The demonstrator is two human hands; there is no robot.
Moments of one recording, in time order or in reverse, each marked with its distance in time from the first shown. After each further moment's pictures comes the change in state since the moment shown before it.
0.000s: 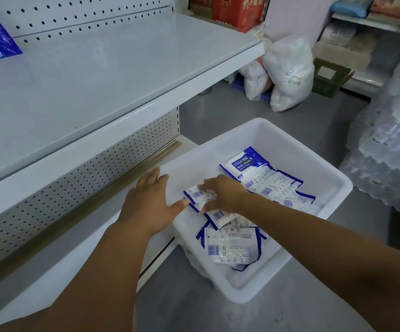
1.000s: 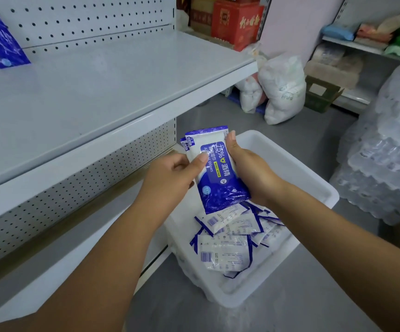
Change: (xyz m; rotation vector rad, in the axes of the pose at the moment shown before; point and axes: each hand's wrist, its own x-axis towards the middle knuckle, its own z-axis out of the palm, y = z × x) left_hand -0.020 0.074 -0.057 -1.050 0.082 0.005; right_hand -0.080 -0.041 -0.114 1.223 0.202 0.280
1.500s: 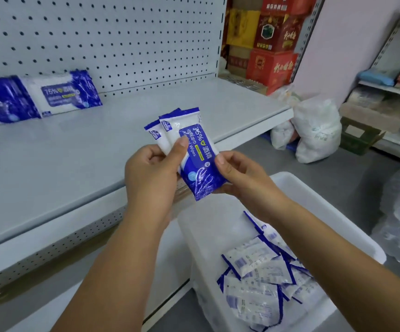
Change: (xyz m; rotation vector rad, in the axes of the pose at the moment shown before) left_hand -0.004 0.056 -0.062 -0.406 0.548 0.162; right_hand -0.004 -0.056 0.056 0.107 -0.280 -0.455
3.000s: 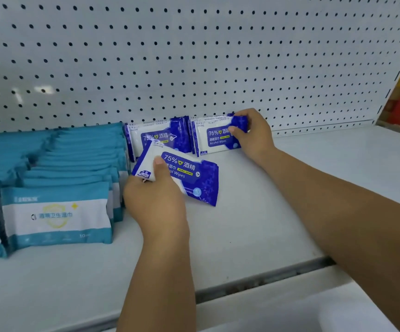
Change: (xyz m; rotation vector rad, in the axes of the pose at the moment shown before) left_hand 0.118 0.042 -0.187 -0.067 0.819 0.202; right_hand 0.327 -0.021 0.232 -0.399 0.051 -0.523
